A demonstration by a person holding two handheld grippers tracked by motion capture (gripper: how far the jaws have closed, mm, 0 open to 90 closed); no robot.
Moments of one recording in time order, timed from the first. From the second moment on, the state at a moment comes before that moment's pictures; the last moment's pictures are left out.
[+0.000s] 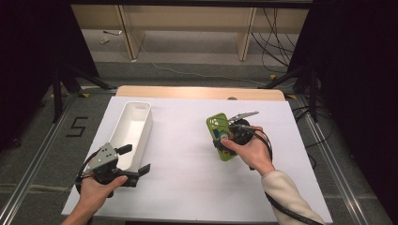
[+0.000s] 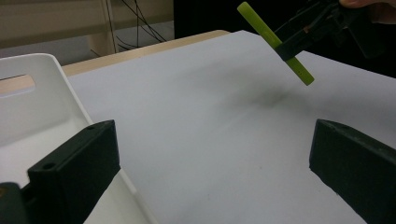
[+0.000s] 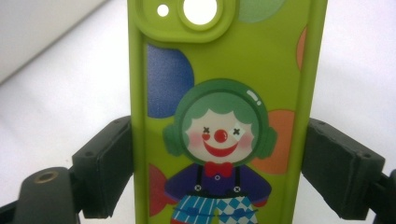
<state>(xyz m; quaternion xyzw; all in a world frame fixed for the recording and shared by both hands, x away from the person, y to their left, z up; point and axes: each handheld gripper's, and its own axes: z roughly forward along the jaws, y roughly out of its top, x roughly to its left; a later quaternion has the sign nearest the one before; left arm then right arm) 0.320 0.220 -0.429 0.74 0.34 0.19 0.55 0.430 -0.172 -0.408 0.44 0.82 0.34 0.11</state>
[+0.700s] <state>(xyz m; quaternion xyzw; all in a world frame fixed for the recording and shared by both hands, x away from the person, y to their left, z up) 0.319 0.220 -0.428 0.74 0.34 0.19 0.55 0.409 -0.161 -0.417 0.39 0.80 0.45 0.09</state>
